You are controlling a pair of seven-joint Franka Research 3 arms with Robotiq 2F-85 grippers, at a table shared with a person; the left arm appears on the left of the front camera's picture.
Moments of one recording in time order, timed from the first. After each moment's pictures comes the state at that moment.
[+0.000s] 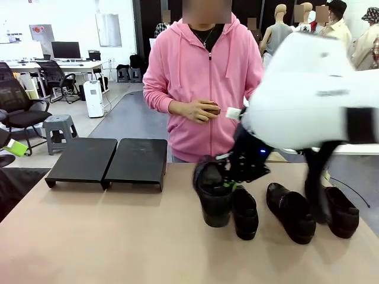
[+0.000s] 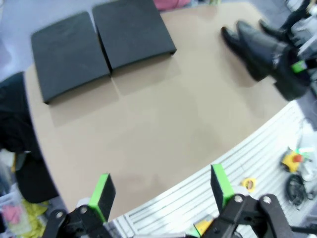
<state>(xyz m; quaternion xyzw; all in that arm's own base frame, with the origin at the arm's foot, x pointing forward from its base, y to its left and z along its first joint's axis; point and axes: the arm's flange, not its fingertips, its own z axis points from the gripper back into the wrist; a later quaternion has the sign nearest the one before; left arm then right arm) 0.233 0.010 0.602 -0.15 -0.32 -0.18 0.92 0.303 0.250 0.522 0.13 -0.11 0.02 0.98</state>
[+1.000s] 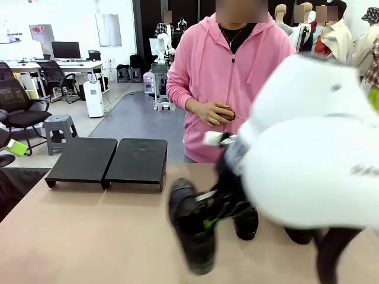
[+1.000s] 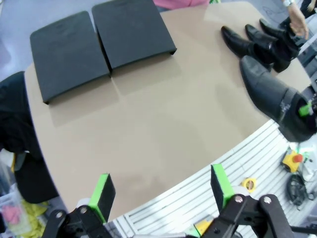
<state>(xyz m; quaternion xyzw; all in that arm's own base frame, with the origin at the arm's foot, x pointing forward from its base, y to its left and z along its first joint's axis) 0.233 0.009 0.603 -0.15 -0.32 -0.18 0.92 0.216 0.325 0.481 0.15 -0.12 0.13 0.97</state>
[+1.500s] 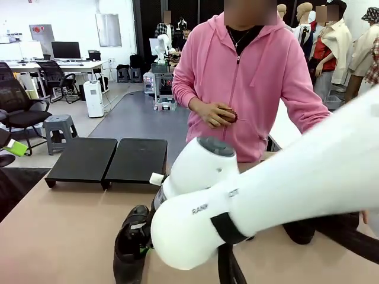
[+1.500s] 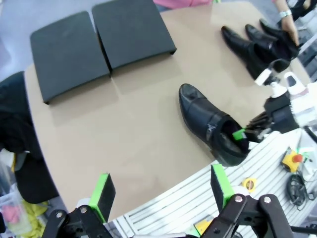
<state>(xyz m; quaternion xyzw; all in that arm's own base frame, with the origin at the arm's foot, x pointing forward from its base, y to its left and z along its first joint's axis) 0.233 0.009 0.603 -0.15 -0.32 -0.18 0.92 0.274 0.433 0.352 0.22 -0.08 0.05 0.97</state>
